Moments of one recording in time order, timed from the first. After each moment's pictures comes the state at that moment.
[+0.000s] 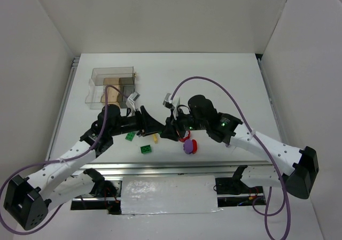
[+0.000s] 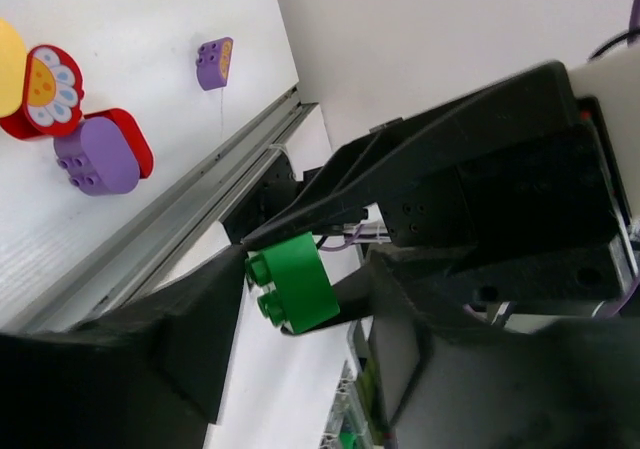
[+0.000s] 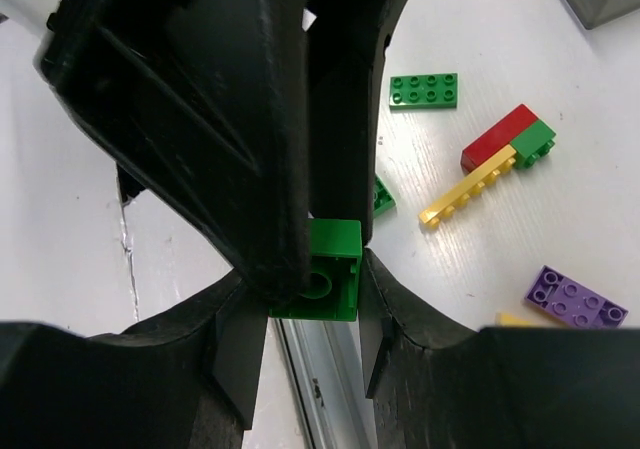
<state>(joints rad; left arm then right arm) -0.58 0.92 0.62 0.10 0.59 -1.10 0.89 1.16 0.99 -0.28 -0.43 0.06</state>
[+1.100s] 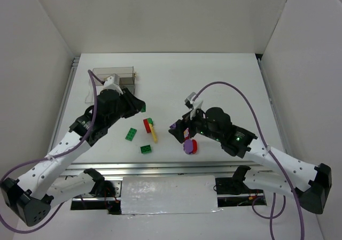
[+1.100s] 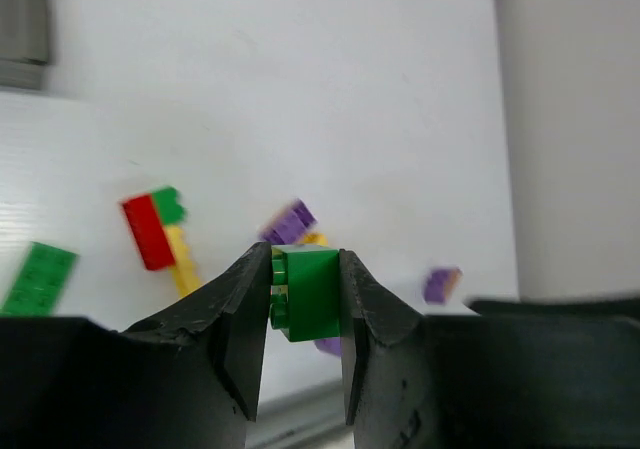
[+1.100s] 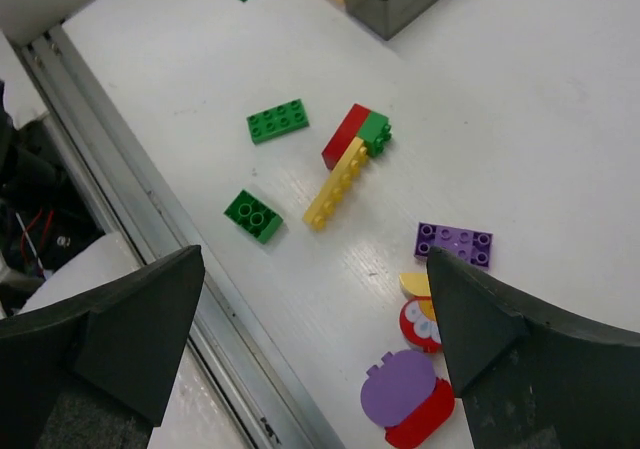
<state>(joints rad) -0.59 0.96 0.96 -0.40 -0.12 -0.83 0.90 0.95 0.79 -0.15 -0.06 0.15</state>
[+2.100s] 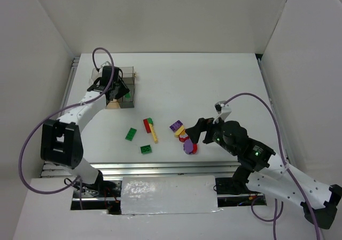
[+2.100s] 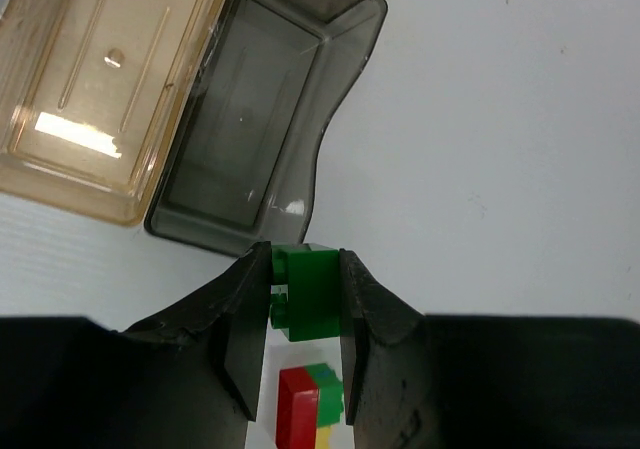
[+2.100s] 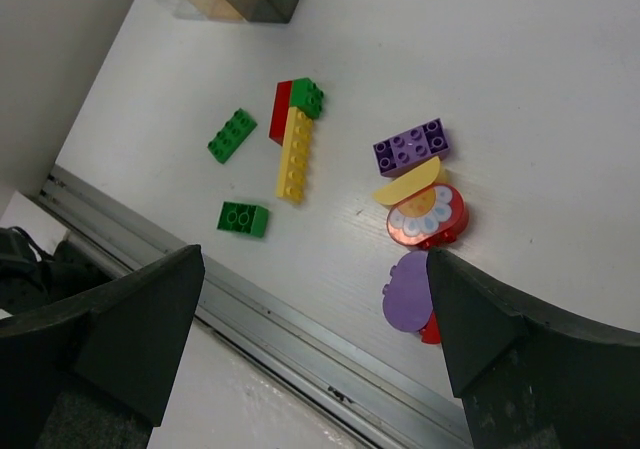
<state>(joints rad) -0.19 1.56 1.17 -0.34 -0.15 -0.74 0.89 0.61 0.64 -0.36 0.25 0.59</state>
